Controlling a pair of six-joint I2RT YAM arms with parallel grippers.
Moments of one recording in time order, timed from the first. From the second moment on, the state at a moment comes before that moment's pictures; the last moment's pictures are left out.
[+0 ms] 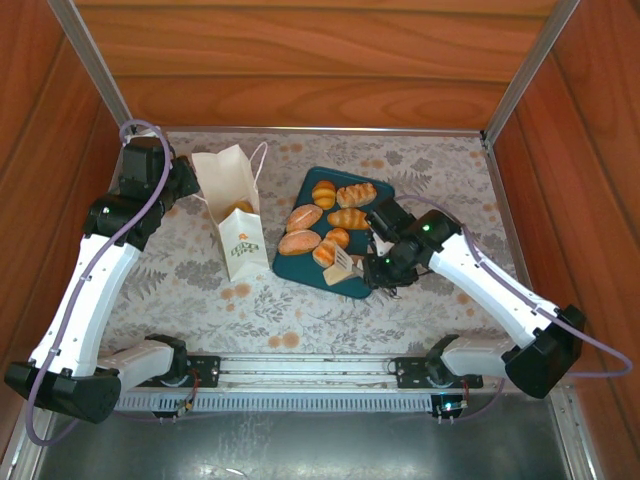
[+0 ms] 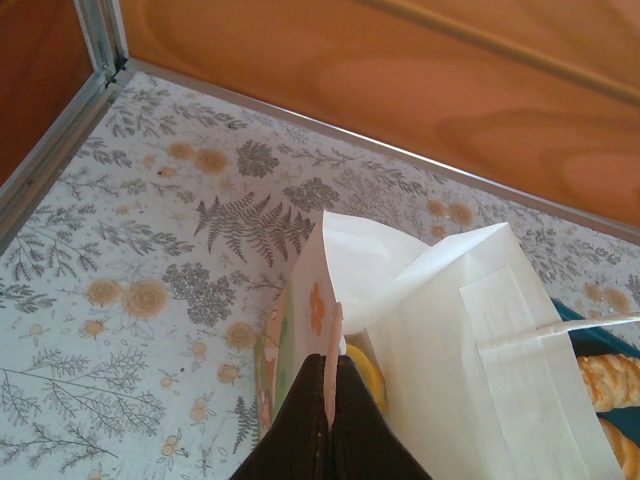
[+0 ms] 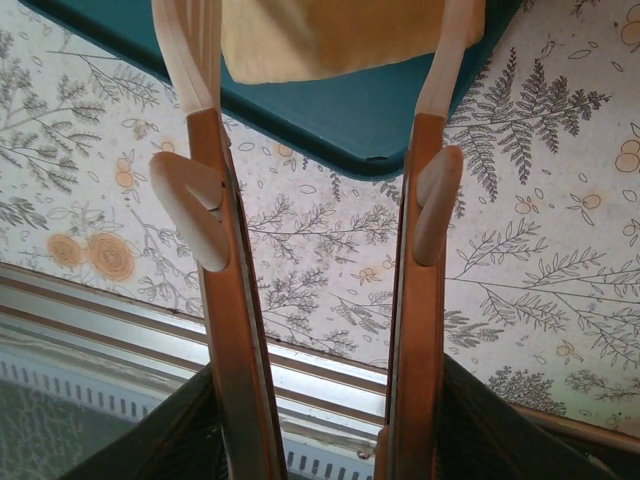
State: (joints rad) left arm -0.26 1.12 1.33 -0.80 -0.23 -0.49; right arm 0.73 1.25 1.15 -1.29 -0.15 0.48
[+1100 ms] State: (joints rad) left arm -0.26 1.12 1.33 -0.80 -0.23 -0.49; right arm 0.73 1.19 1.13 -1.32 -0.12 0.46
